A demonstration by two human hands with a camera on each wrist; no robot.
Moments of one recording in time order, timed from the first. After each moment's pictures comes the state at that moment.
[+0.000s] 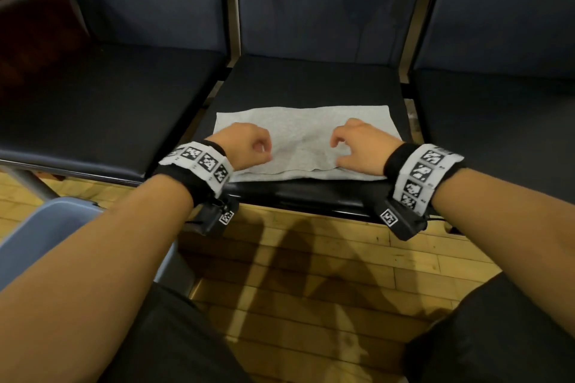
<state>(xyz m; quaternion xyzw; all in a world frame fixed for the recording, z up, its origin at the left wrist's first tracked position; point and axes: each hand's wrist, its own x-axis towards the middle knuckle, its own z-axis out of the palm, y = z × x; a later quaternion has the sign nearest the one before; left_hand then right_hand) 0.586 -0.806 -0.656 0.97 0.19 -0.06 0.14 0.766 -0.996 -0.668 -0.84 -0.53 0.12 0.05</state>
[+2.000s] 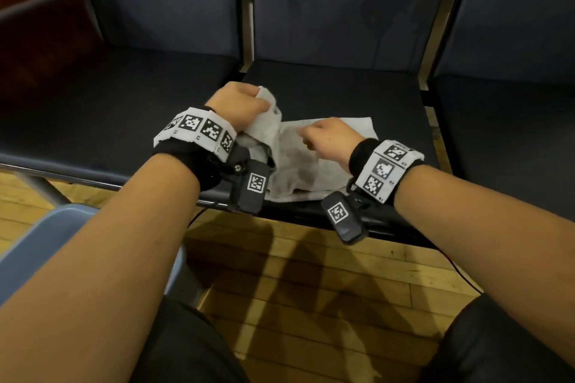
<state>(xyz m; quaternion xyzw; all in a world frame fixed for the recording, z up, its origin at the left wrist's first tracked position) 0.604 -0.775 -0.610 0.85 0.36 0.13 0.37 0.722 -0.908 -0.664 -0.81 -0.31 0.31 0.39</state>
